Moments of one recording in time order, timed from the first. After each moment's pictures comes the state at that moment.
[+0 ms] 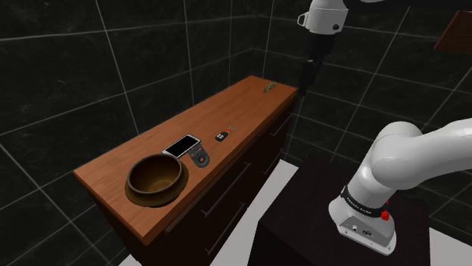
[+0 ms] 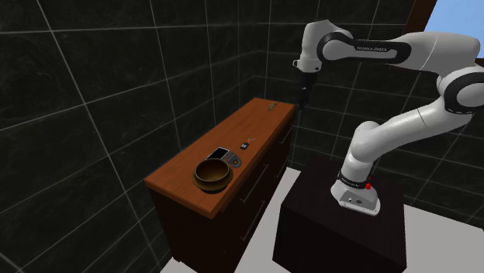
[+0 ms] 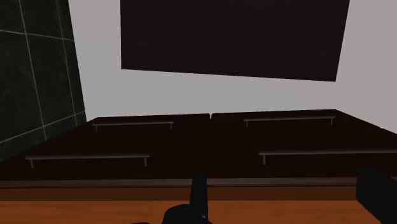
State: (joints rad) arm 0.00 -0.84 0.07 -2.38 0.01 1.54 -0.07
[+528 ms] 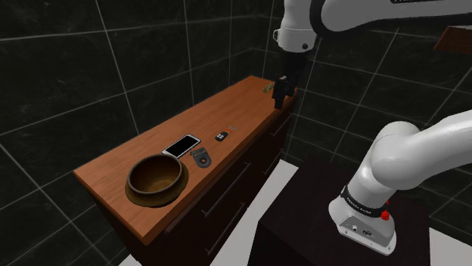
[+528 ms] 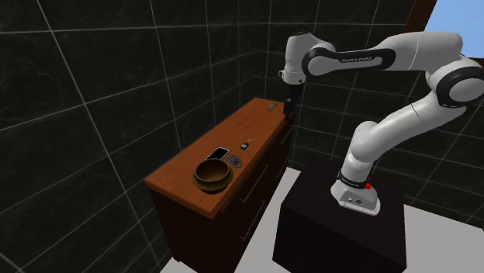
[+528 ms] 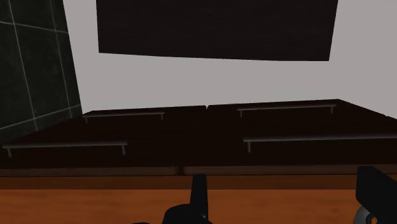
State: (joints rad) arm 0.02 -0.71 0.21 -2.39 0.05 1.68 0.07
